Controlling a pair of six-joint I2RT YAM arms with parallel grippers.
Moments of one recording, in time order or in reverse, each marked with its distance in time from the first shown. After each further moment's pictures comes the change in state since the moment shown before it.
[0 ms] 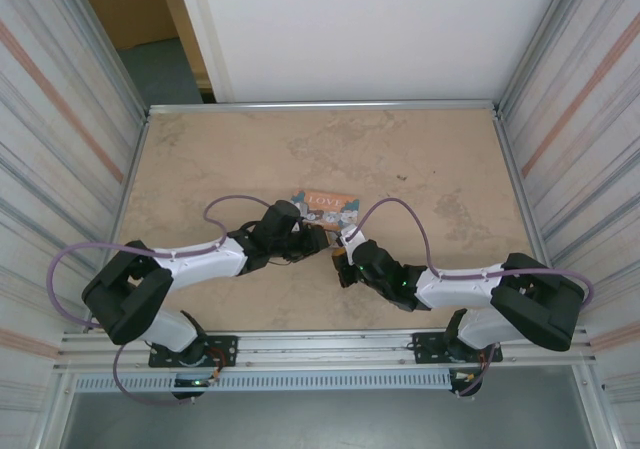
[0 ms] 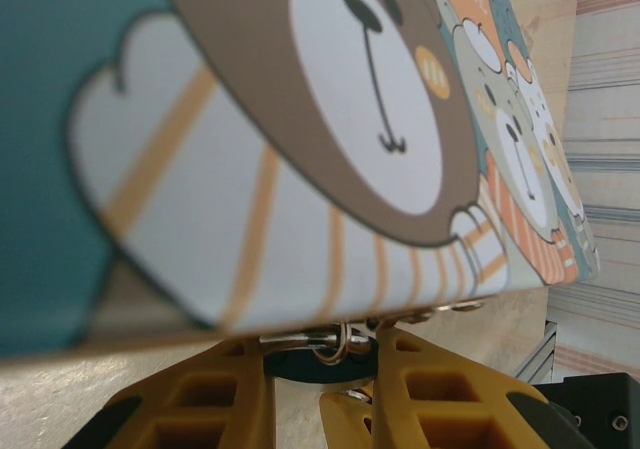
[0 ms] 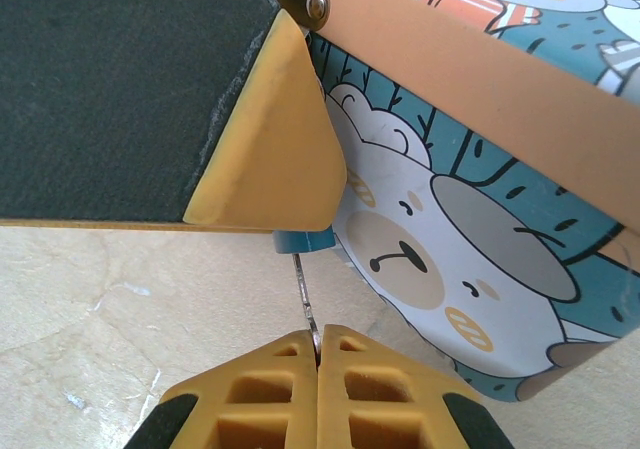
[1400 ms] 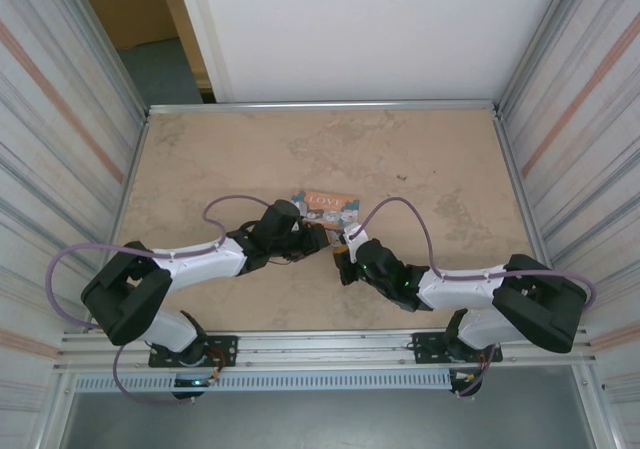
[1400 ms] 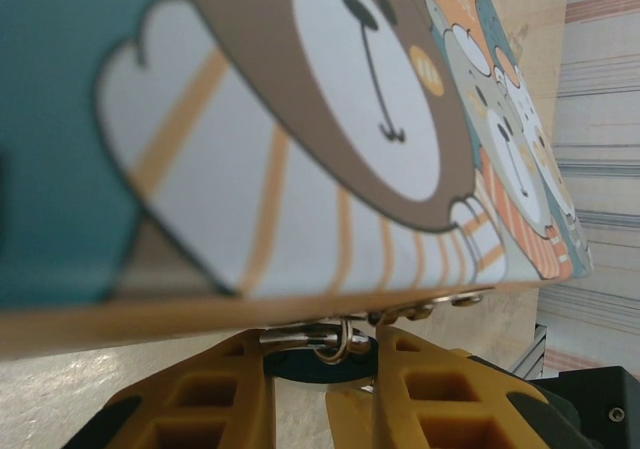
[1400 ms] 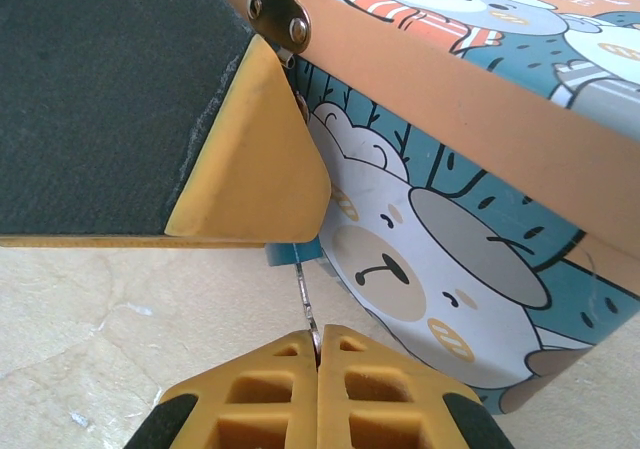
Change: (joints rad) left arm 0.000 -0.005 0.000 0.011 0.000 -0.014; right arm -0.018 -0.012 -0.018 0.048 -0.008 0.008
